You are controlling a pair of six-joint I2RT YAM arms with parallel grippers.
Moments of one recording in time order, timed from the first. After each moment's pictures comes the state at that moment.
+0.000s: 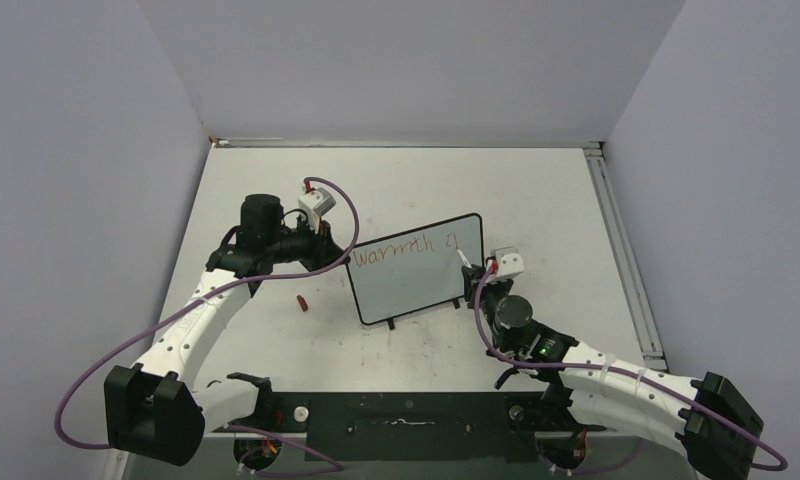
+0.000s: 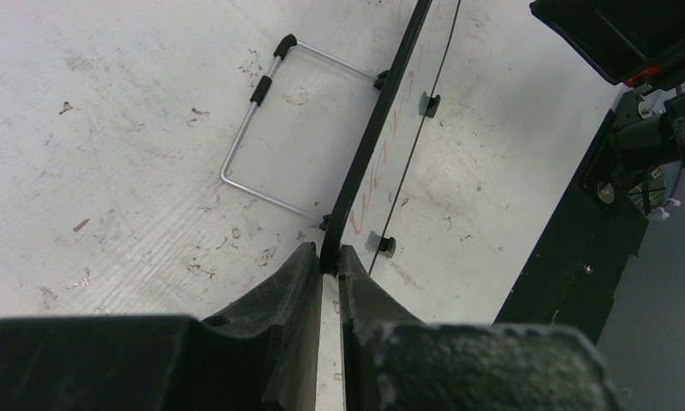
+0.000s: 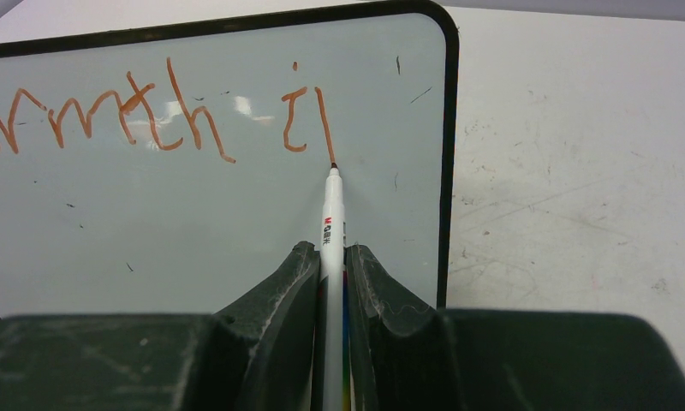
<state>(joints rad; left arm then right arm) -0.25 1.15 0.89 -0.38 0.71 0.04 0.92 0.84 0.29 0.41 0.63 0.18</state>
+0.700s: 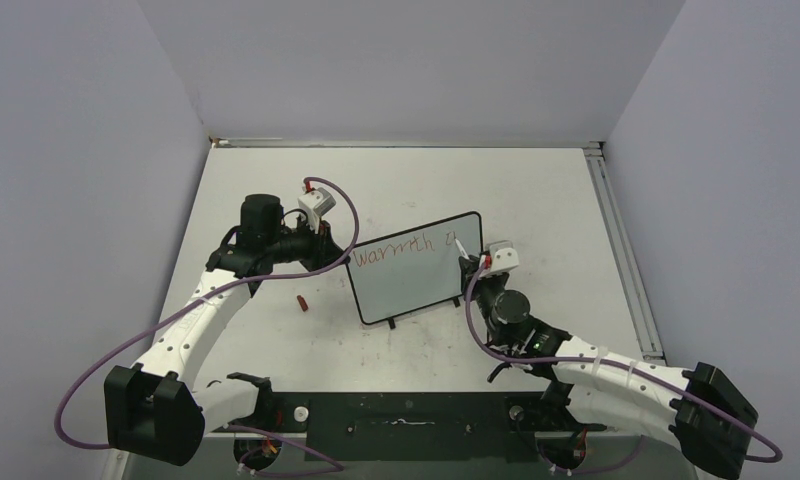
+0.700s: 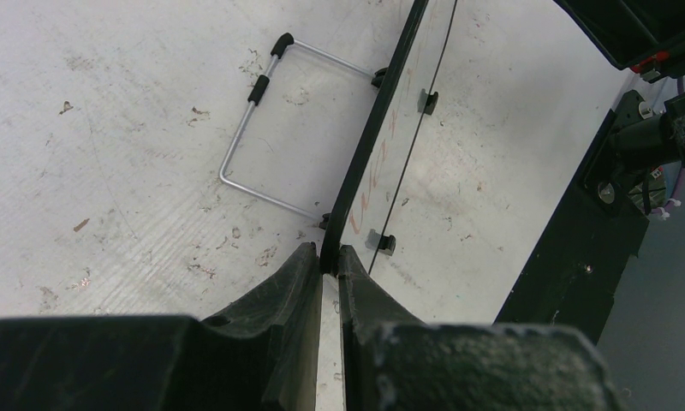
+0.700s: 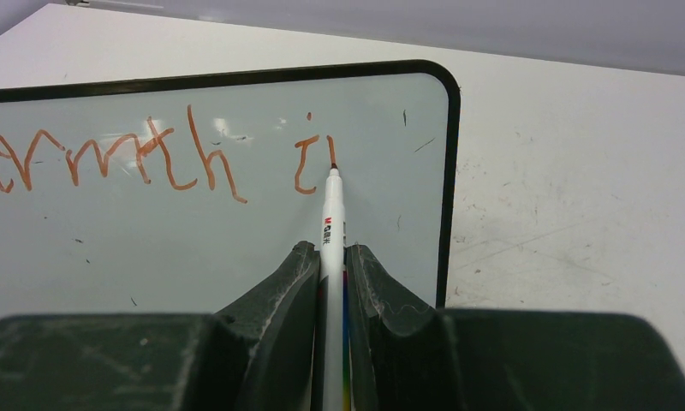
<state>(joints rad) -0.25 1.15 0.89 -0.38 0.71 0.04 0.92 0.91 0.32 0.51 0.64 0.09</state>
